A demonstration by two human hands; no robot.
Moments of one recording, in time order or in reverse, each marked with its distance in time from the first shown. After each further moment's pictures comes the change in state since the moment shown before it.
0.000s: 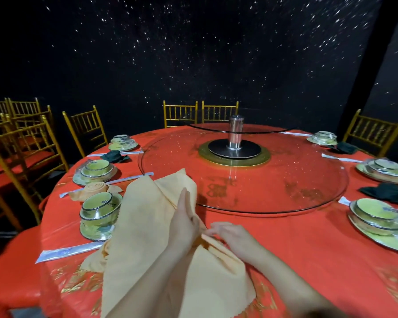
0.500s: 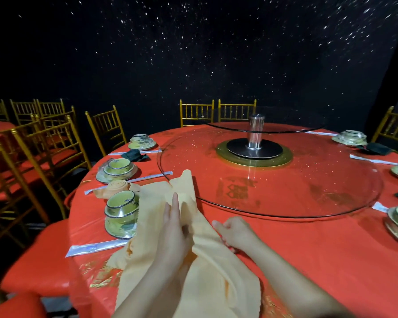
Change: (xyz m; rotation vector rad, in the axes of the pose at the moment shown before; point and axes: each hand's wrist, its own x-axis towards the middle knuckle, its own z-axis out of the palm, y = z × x) left_hand -0.014 -0.036 -0.056 0.194 0.081 0.025; right_hand 0.057 -0.013 0.037 -0.283 0.069 0.287
